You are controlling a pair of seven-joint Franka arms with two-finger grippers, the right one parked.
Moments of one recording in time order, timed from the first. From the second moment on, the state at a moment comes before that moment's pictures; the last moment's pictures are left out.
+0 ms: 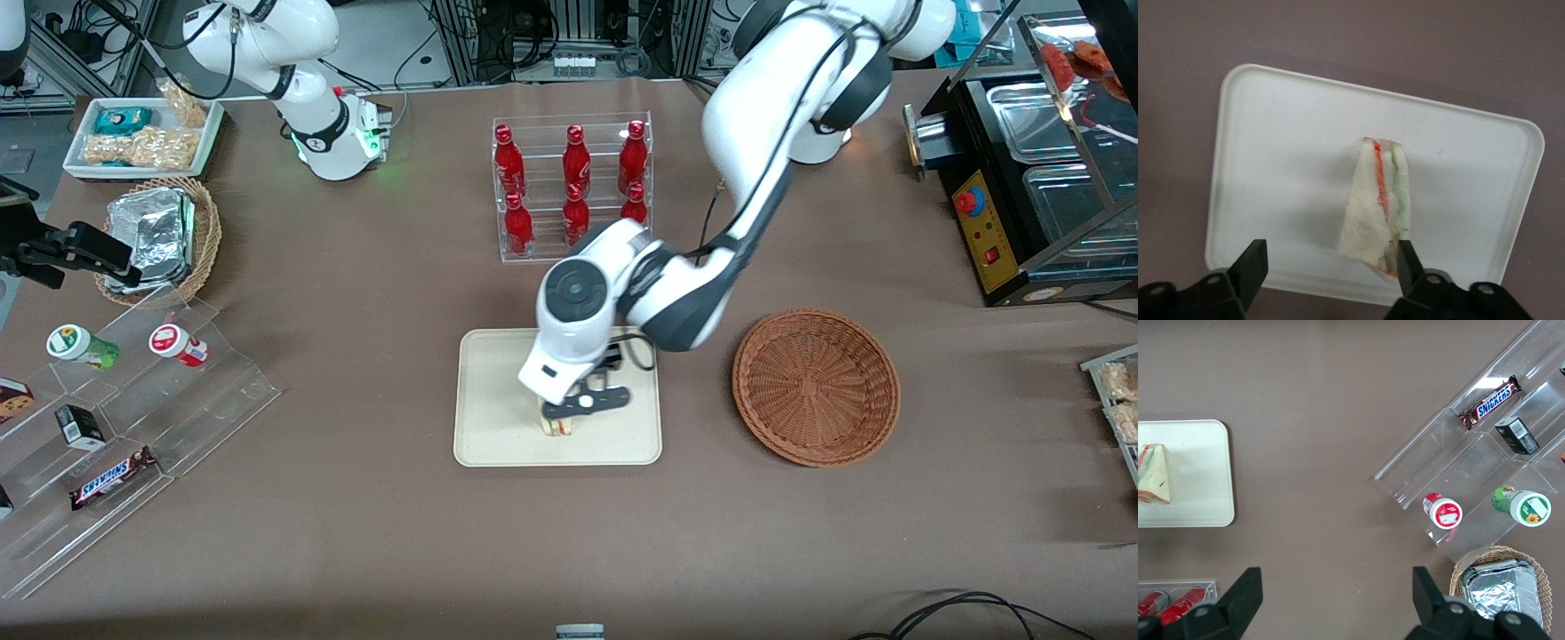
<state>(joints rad) -0.58 0.87 -0.18 -0.90 0.11 1.78 -0.94</state>
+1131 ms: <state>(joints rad) -0.15 0.22 -0.17 -1.57 0.11 1.63 -0.49</state>
